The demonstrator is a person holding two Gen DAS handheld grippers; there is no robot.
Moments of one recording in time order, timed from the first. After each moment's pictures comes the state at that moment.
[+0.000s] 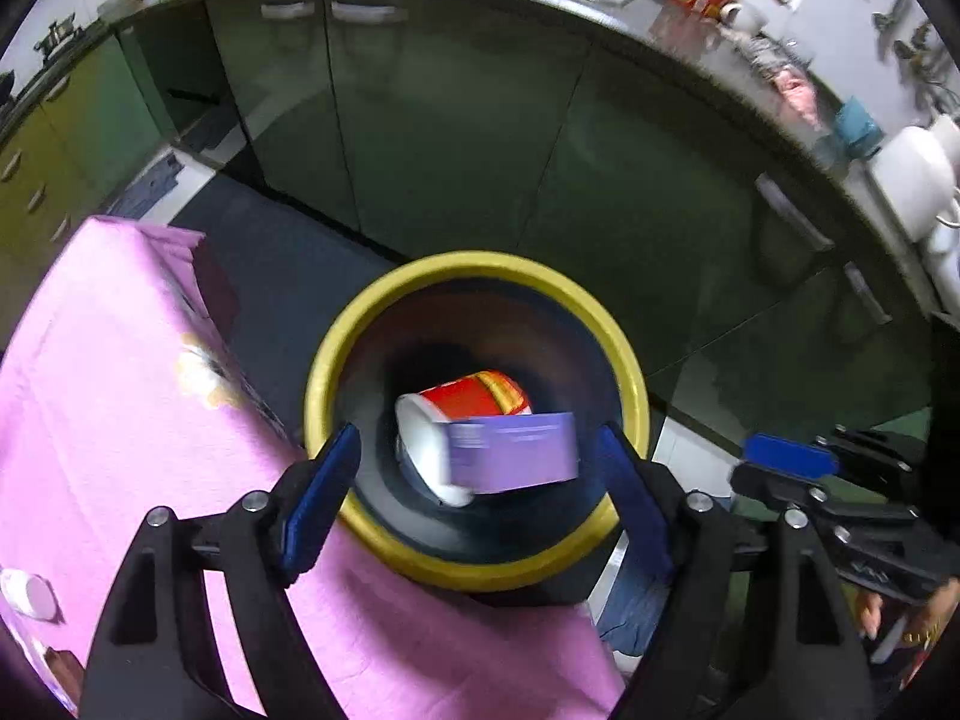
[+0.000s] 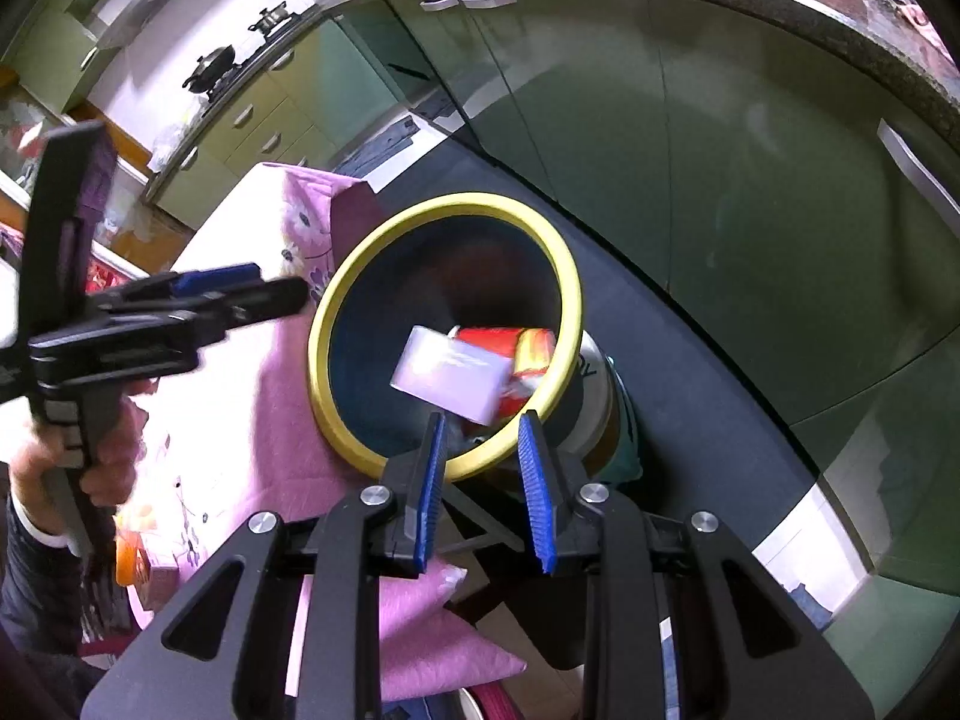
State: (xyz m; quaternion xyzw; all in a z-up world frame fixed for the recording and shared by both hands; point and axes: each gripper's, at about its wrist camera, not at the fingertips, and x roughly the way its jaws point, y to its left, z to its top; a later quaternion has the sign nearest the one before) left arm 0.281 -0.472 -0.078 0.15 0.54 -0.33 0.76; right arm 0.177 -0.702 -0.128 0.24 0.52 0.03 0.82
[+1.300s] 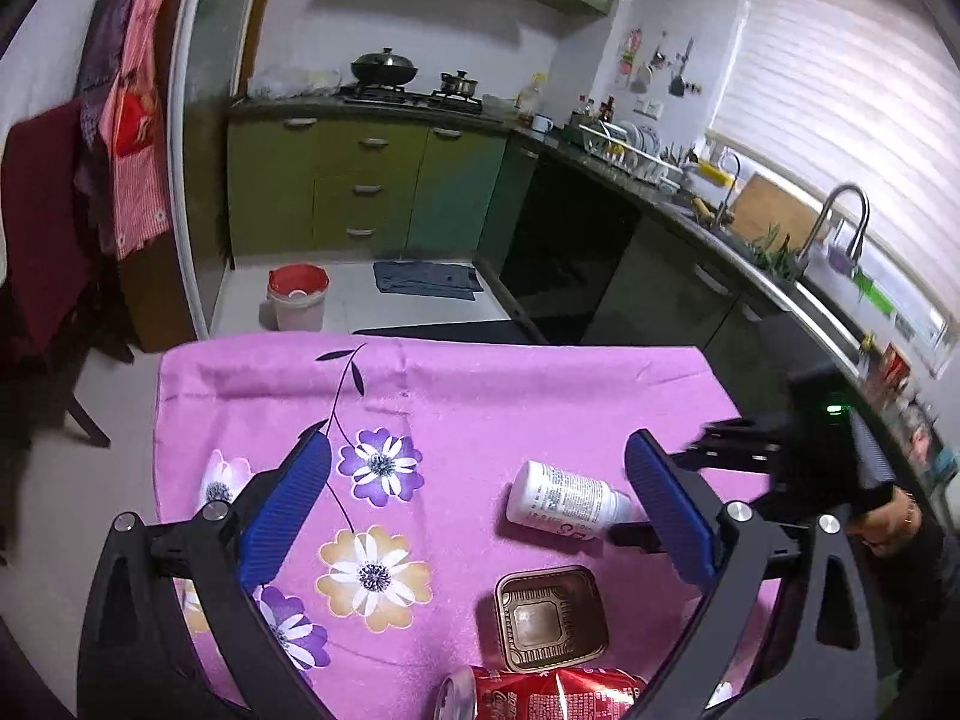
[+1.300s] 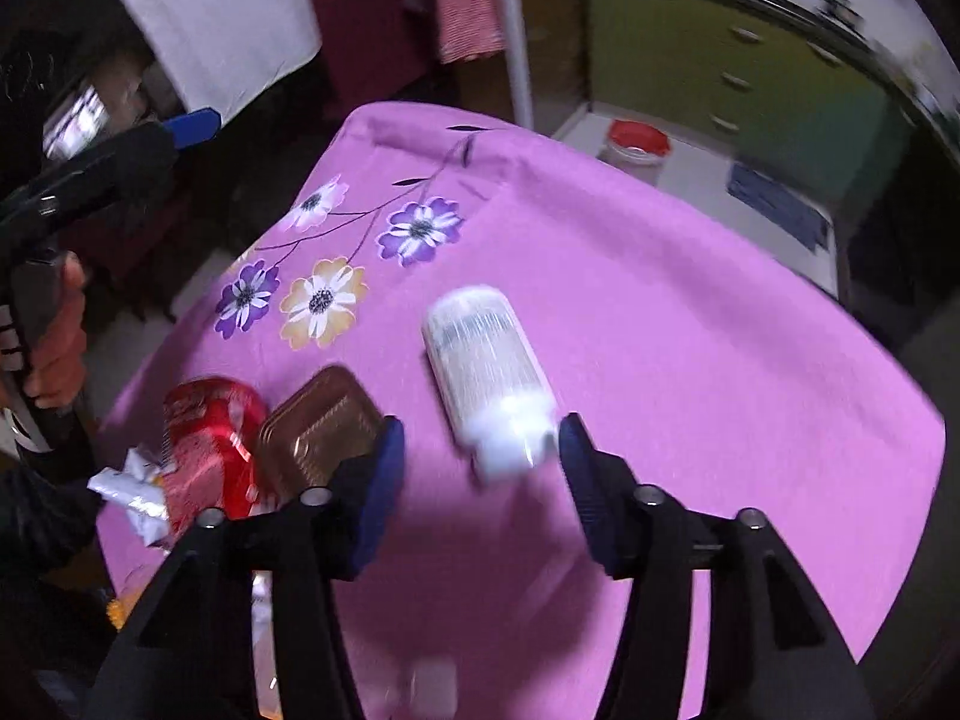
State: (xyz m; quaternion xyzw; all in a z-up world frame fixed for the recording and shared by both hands) left arm 0.276 0.053 -0.024 -0.11 0.34 -0.07 0.93; right arm 0.395 -0.169 -0.104 -0.19 0.49 0.44 0.73
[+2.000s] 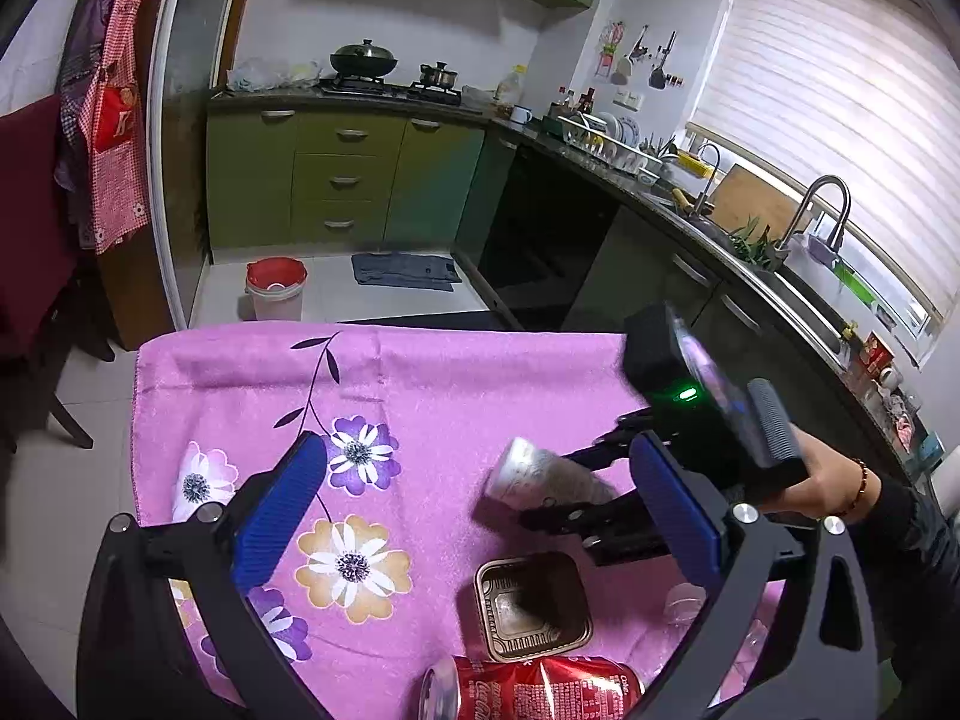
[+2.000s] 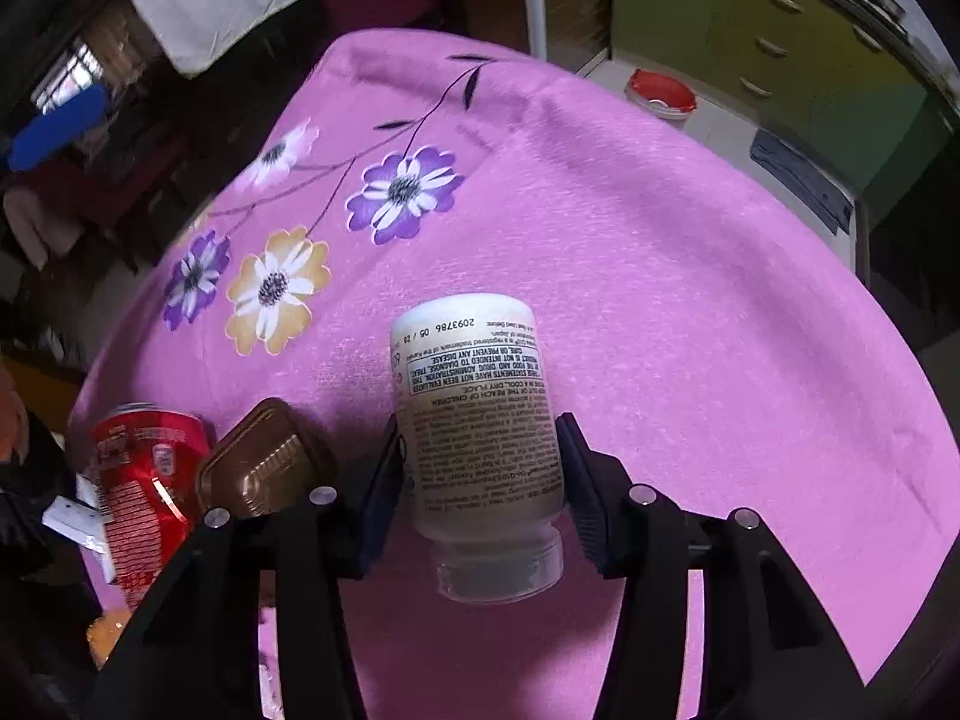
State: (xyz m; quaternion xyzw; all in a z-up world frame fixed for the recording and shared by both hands) left arm 0.271 0.045 -0.031 -0.11 0.34 -0.09 0.93; right arm 0.417 -0.150 -0.138 -0.19 0.54 0.42 0.71
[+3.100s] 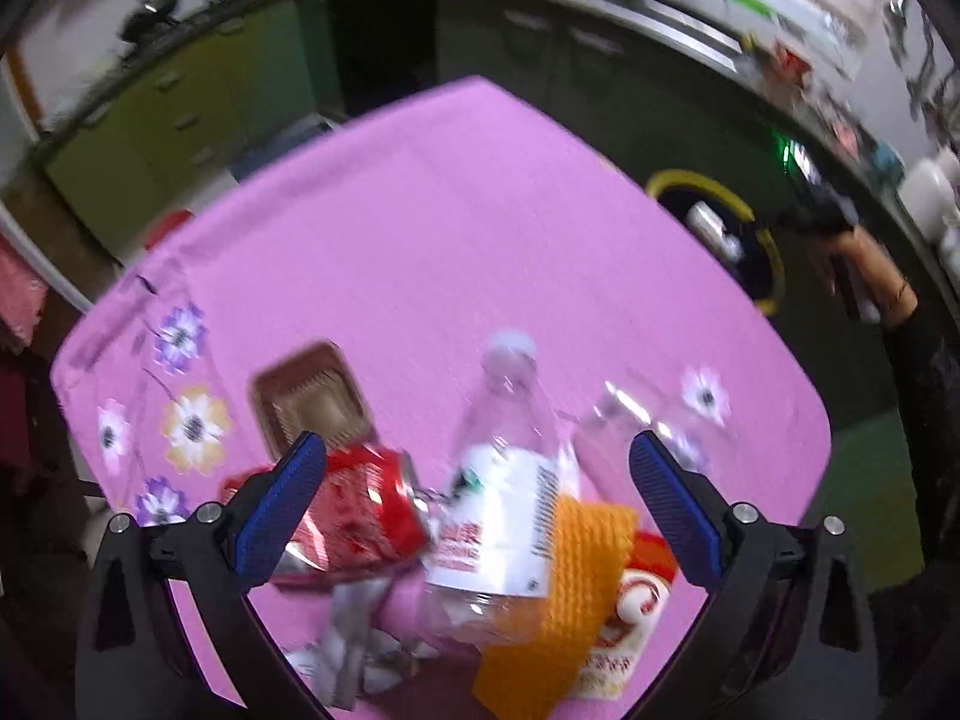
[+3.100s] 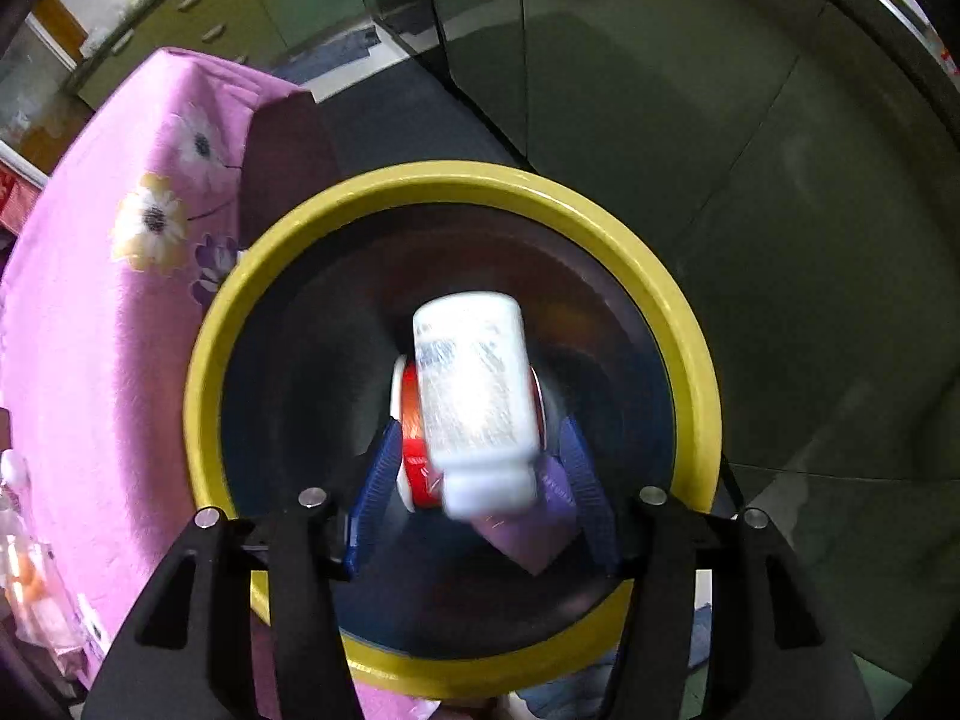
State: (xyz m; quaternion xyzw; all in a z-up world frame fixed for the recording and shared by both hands) left arm 0.207 -0.111 -0.051 0.12 0.53 -0.23 0.80; right arm 0.317 -0.637 -0.194 0.10 0.61 -0.02 0.79
